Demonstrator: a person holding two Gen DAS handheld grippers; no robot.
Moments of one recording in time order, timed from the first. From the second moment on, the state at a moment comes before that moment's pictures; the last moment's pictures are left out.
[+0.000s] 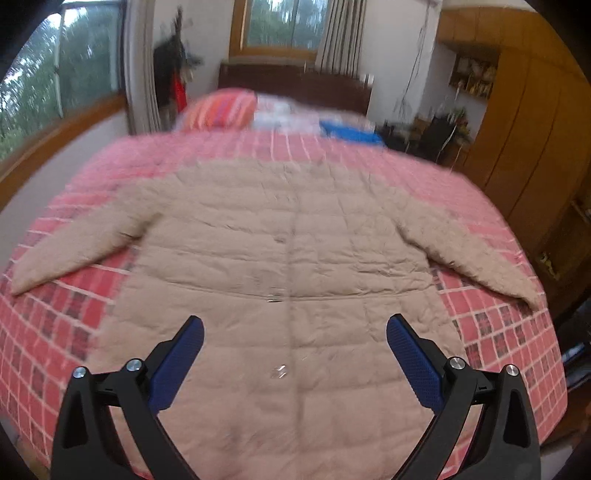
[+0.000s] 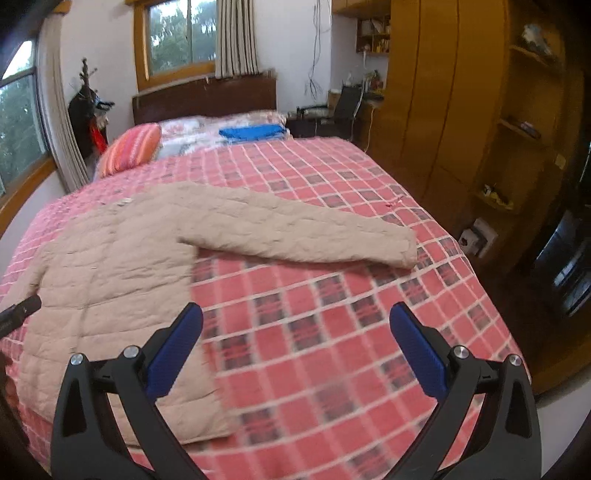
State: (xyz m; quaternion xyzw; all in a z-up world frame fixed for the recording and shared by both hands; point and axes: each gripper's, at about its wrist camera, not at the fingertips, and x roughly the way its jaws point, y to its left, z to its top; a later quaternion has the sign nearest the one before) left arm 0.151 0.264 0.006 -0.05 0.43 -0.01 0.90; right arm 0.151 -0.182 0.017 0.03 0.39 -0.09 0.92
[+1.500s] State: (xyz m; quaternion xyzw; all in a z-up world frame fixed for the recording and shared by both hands) left arm 0.406 0.090 -0.111 -0.09 0.60 -0.22 0.76; right arm 0.352 -0.395 -0.132 0.18 0.55 -0.16 0.80
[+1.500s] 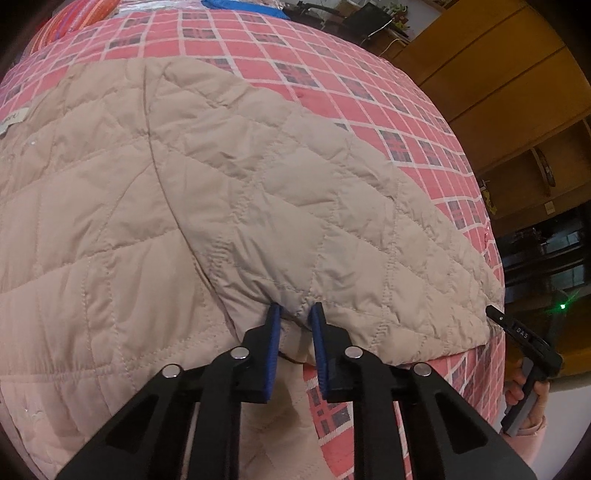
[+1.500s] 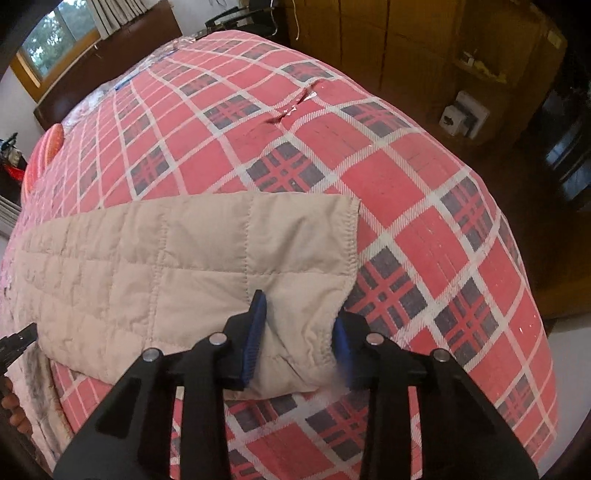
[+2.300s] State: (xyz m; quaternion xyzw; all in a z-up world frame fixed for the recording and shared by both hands) left arm 0.387 0.141 -0.073 -0.12 0.57 -0.24 0.77; right arm 0.373 -0.241 -0.021 0.18 0.46 0.04 0.87
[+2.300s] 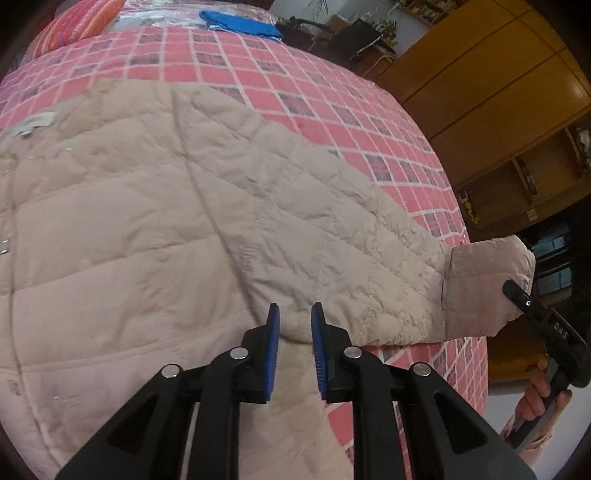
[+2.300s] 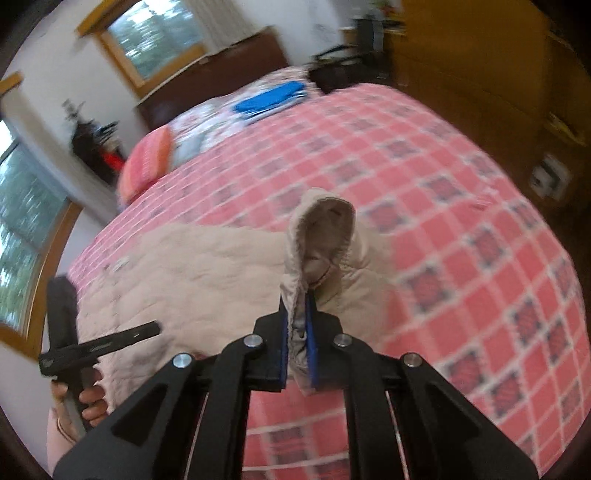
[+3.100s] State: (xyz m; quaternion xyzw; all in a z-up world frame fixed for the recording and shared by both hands) left arm 0.396 0.166 -0.082 -0.20 0.57 -0.26 0.76; right arm 0.410 -0.106 -0.082 0.14 0.52 0.18 0.82
